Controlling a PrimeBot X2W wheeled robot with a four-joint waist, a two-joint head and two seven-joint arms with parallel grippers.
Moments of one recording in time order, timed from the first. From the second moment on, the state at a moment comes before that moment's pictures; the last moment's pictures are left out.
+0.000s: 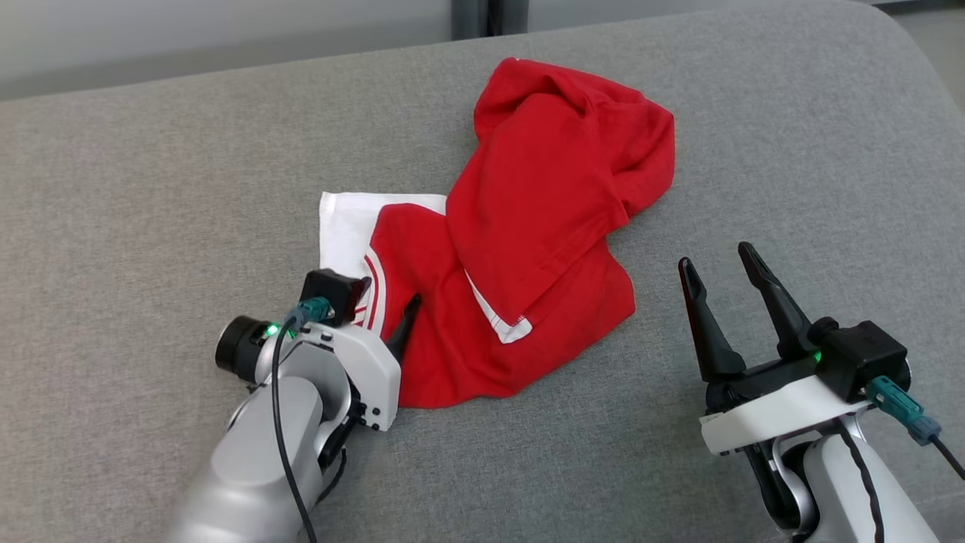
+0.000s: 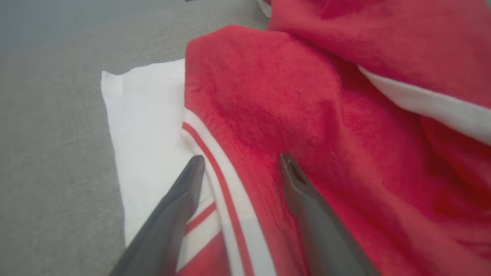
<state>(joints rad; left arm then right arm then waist) -0.63 0.05 -0.48 0.91 -0.30 -0.11 -0.10 -0.27 -0.09 0.21 0.22 0.24 0.13 -0.26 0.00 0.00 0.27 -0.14</state>
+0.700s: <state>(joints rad) -0.72 0.10 -0.49 0.96 -0.42 -0.11 -0.23 -0.28 -0.08 0.19 0.23 0.24 0.13 -0.26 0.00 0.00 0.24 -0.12</state>
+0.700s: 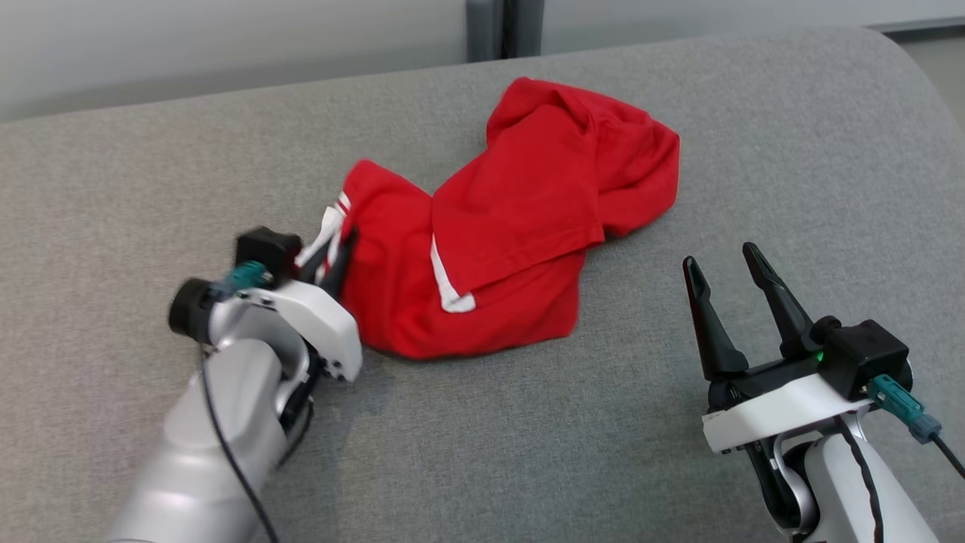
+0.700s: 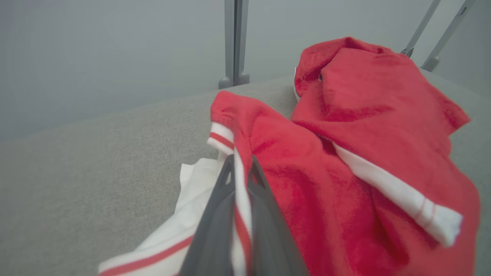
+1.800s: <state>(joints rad) -0.78 0.58 -0.12 0.43 -0.48 0.00 -0.14 -0.26 -0.09 0.19 0.24 0.24 0.13 -0.26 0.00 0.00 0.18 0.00</state>
